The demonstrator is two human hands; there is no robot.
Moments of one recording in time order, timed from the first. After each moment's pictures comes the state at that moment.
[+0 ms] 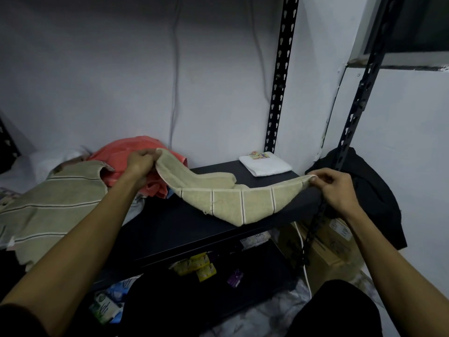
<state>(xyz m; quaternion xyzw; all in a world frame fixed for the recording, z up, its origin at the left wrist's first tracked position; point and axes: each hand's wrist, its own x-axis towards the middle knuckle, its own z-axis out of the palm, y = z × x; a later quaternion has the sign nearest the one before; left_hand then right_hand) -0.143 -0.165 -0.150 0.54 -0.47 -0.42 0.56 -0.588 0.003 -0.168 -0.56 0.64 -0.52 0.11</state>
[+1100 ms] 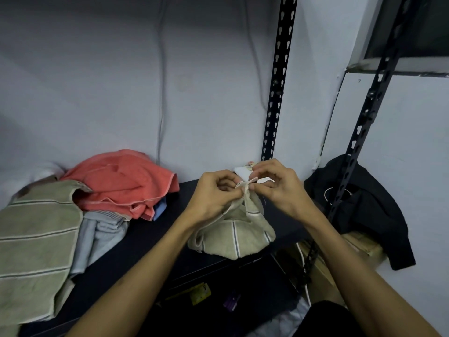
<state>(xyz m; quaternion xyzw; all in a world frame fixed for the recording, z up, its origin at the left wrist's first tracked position) -0.303 -0.090 -0.144 0.32 -0.71 -0.43 0.45 -0.497 -0.056 -0.136 -0.68 0.45 -0.53 0.23</state>
